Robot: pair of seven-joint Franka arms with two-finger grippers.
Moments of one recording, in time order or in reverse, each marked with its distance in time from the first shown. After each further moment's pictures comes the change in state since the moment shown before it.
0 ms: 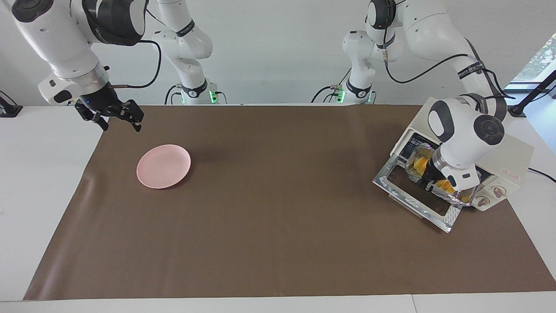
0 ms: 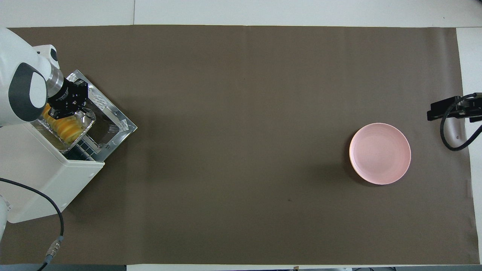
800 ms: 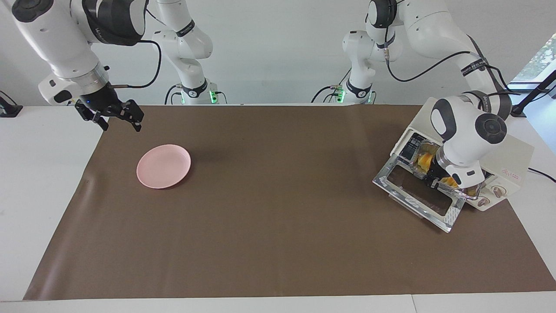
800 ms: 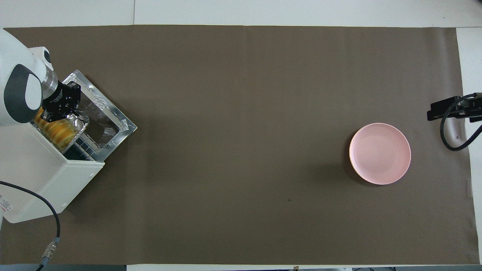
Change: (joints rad) left arm -0.002 -0.017 0.007 -0.007 0.058 -0.025 -0.063; right arm 0.000 0.000 0.000 0.000 0.000 0.000 0.000
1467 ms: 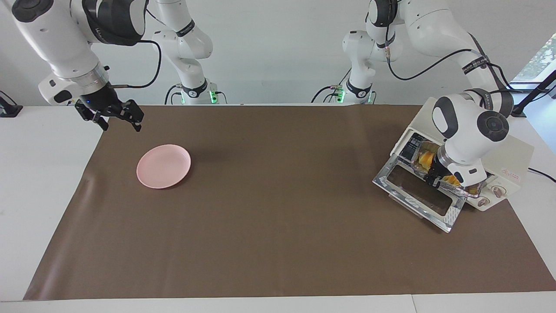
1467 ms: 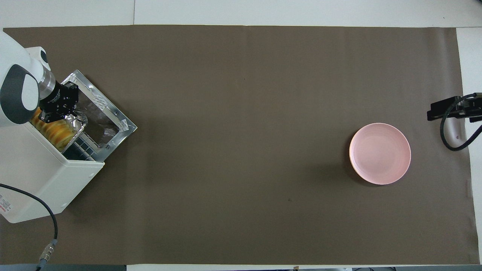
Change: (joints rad) left arm 0.002 -0.006 0.001 -0.004 0.005 -0.006 -0.008; right arm 0.000 0.000 0.000 0.000 0.000 0.000 0.000
